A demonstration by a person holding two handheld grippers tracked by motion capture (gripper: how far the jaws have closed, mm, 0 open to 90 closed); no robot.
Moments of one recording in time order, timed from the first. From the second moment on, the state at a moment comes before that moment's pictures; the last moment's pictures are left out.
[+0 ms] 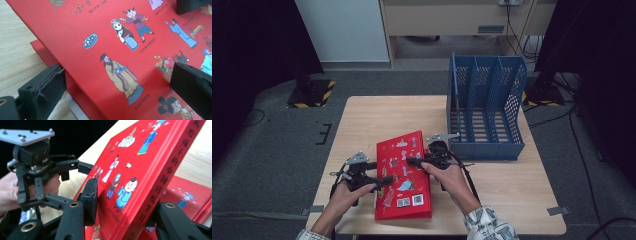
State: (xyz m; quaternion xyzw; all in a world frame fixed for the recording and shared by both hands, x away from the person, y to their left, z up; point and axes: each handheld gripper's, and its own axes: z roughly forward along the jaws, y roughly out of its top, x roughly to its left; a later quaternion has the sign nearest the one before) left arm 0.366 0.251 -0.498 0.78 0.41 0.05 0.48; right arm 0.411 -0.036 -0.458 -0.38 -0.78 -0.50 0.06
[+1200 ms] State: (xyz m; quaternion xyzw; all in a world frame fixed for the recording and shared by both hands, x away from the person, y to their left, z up) left arm 0.377 0.256 -0.471 0.78 0.40 0.08 0.48; right arm 0.421 -0.025 -0.423 -0.32 -0.80 -0.50 0.03
